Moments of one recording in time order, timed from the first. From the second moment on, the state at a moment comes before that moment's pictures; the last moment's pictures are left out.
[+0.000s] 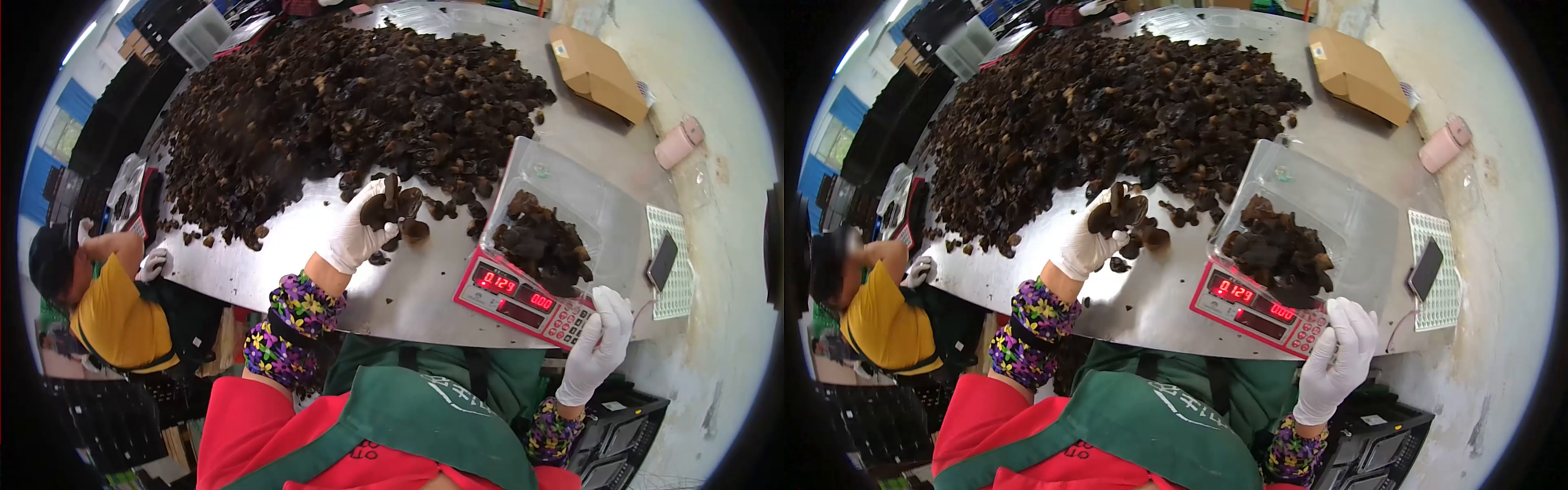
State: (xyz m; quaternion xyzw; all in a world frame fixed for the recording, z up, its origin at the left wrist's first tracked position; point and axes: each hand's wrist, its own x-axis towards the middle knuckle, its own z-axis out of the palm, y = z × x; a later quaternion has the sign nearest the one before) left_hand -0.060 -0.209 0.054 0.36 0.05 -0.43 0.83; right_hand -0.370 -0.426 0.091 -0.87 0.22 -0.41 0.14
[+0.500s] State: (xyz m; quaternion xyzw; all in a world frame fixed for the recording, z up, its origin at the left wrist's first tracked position) left_hand -0.156 -0.367 0.100 0.66 -0.63 -0.06 0.40; right_hand -0.348 -0.458 0.102 -0.87 0.19 -0.41 0.17
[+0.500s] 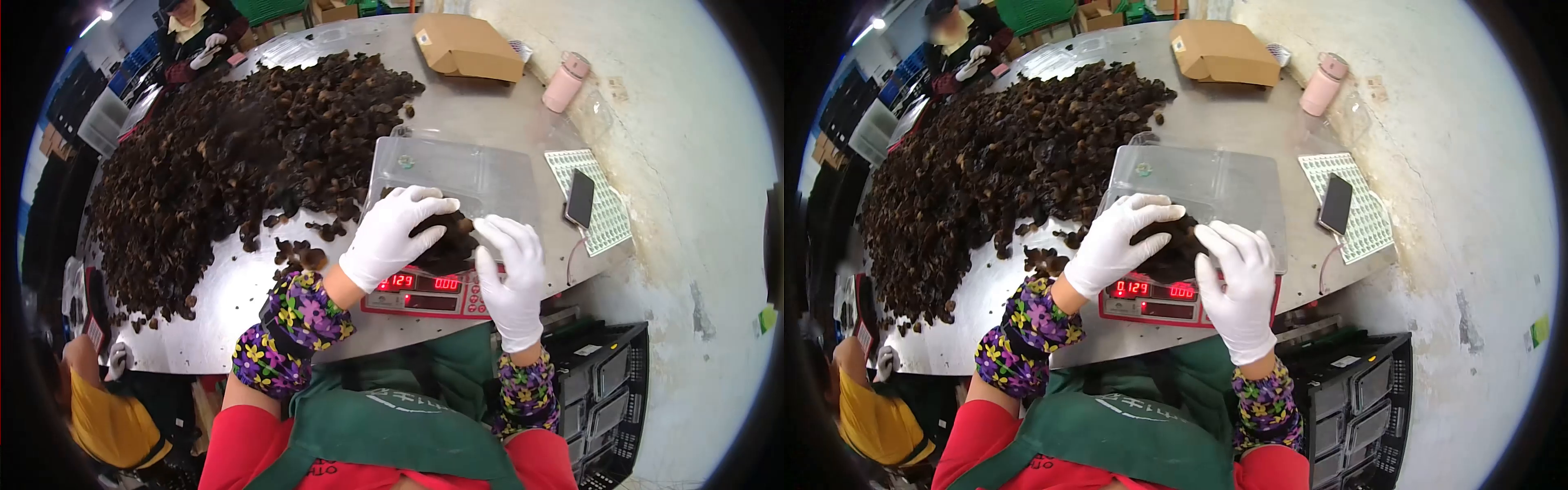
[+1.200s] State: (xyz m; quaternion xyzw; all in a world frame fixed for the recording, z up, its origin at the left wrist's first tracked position) left_hand -0.149 -0.354 0.087 0.67 -0.54 -0.03 0.51; right_hand -0.301 -0.459 0.097 -0.95 0.17 -0.24 0.10
